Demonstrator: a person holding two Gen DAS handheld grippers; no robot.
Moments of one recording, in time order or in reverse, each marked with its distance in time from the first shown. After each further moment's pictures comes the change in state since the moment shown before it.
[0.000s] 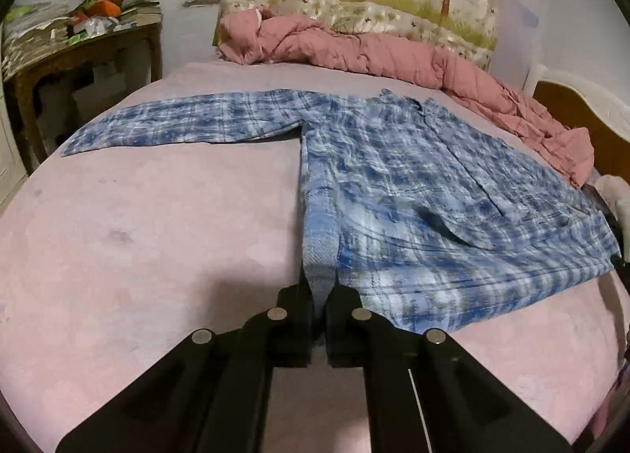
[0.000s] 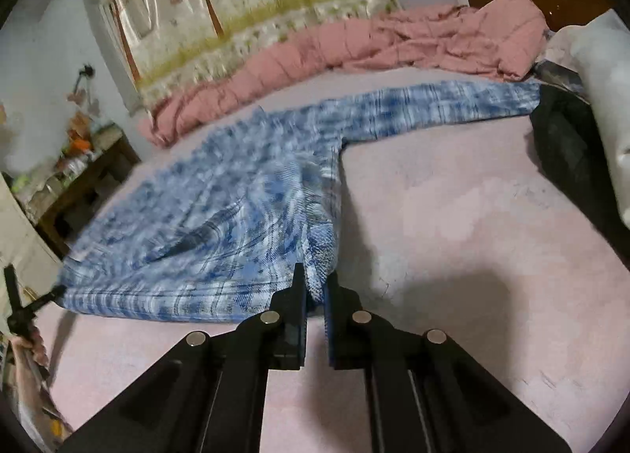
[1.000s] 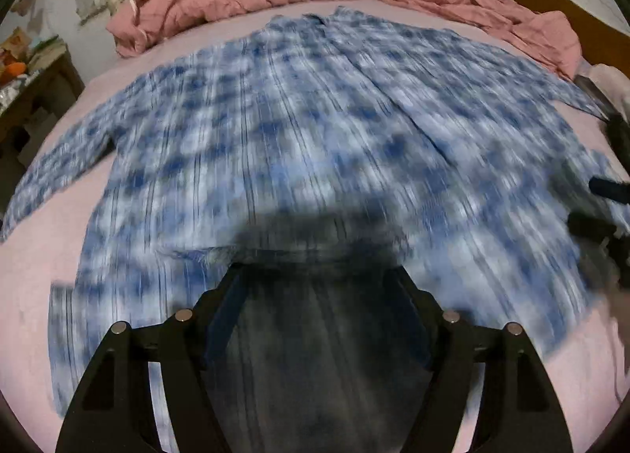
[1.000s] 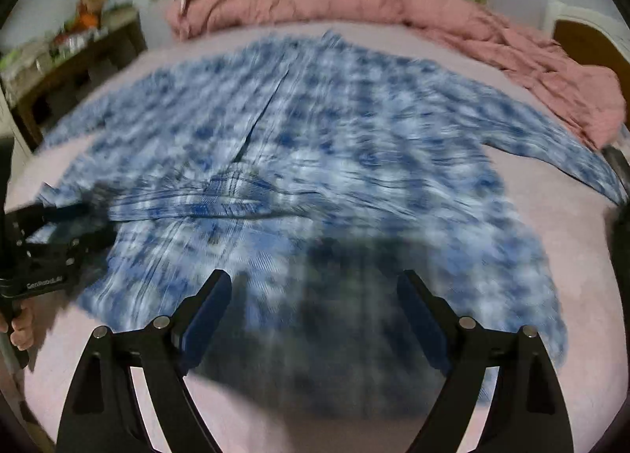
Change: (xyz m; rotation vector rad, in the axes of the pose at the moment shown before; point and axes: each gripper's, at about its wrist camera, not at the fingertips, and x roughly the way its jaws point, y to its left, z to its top) left arm 0.119 -0.184 0.025 0.288 0.215 0.019; right arm 0.128 0.170 0.005 -0.338 0.281 -0.146
